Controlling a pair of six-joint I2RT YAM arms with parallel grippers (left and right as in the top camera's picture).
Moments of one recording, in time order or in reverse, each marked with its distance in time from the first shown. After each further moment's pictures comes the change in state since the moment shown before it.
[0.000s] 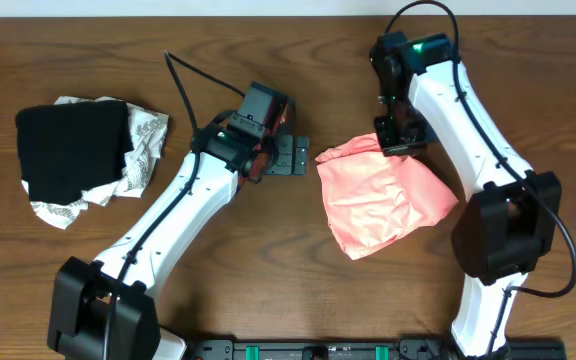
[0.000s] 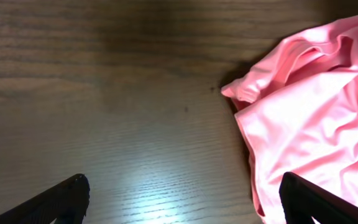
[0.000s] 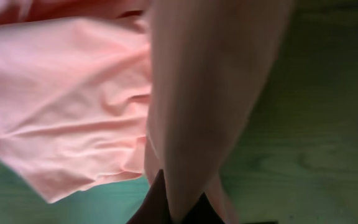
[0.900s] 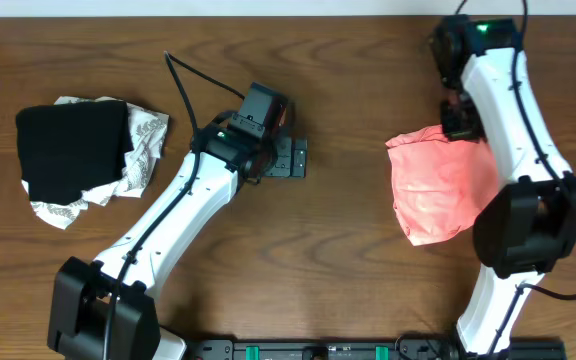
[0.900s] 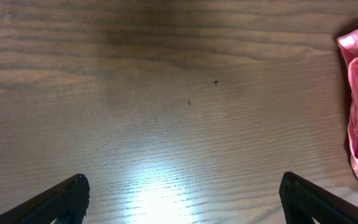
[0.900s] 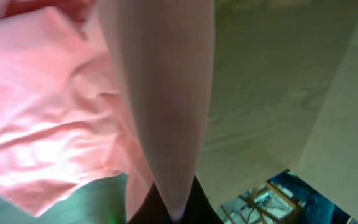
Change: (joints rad) left arm 0.000 0.000 0.000 -0.016 -0.001 0.000; right arm -0.157 0.000 0.073 -0.075 0.326 0.012
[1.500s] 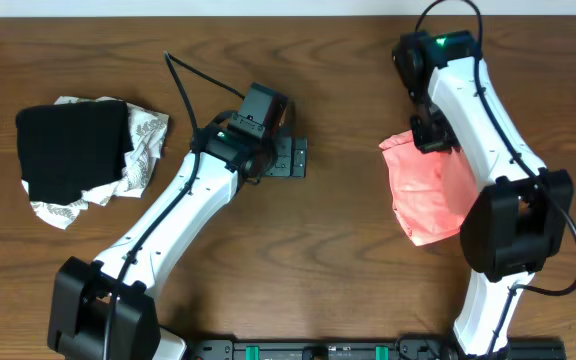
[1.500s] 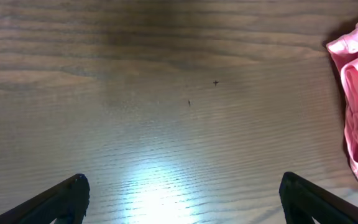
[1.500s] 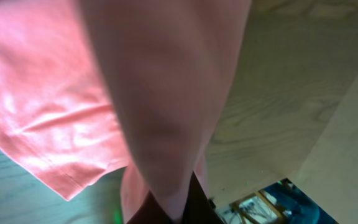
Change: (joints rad) left arm 0.000 0.000 0.000 0.002 -0.001 0.000; right arm 0.098 0.000 -0.103 0.029 -0.023 0.002
